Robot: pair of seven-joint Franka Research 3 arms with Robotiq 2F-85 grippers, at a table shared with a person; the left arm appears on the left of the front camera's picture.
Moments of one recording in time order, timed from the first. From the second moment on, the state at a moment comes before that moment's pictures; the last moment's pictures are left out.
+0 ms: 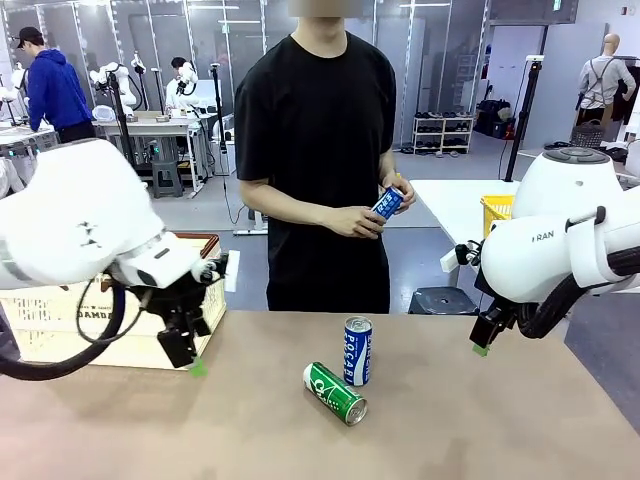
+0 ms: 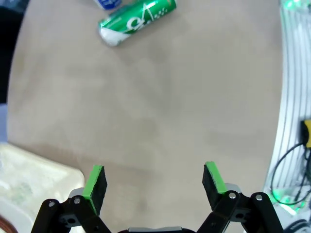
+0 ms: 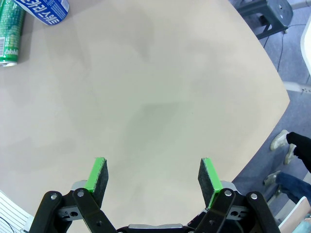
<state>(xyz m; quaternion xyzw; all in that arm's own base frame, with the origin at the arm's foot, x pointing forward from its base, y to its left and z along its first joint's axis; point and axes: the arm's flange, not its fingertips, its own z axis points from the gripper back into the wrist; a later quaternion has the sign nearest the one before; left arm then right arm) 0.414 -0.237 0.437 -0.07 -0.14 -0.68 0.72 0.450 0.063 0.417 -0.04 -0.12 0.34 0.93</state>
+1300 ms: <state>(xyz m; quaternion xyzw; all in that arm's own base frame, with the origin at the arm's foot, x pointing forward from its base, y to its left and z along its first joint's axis) 0.440 -0.312 0.421 -0.06 -0.17 -0.77 0.61 0.450 0.063 0.417 -0.04 -0.12 0.34 0.93</state>
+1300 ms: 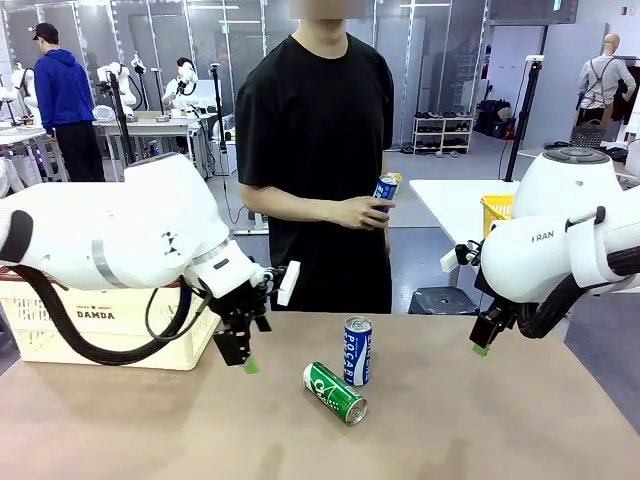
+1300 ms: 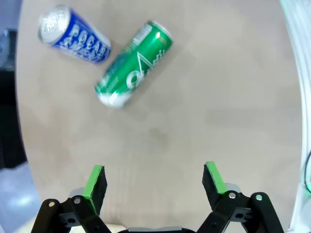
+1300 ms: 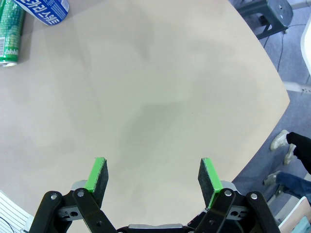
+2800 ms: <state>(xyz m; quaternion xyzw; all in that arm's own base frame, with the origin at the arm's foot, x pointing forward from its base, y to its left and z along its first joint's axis) 0.439 -0.391 0.366 -0.08 -0.16 -0.89 0.43 0.450 0.063 0.417 -0.04 -0.12 0.34 0.93</state>
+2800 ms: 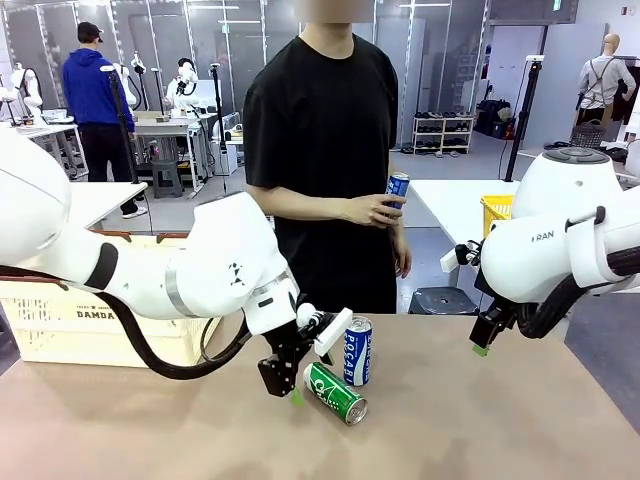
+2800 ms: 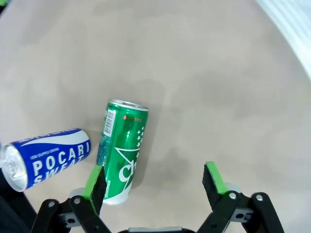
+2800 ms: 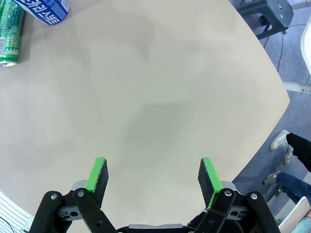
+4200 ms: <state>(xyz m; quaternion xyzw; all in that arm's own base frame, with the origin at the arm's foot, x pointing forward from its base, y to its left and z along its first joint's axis) 0.483 -0.447 0.321 -0.06 -0.07 -0.92 0.39 0.450 0.063 0.417 -0.04 -0.12 0.34 0.93</state>
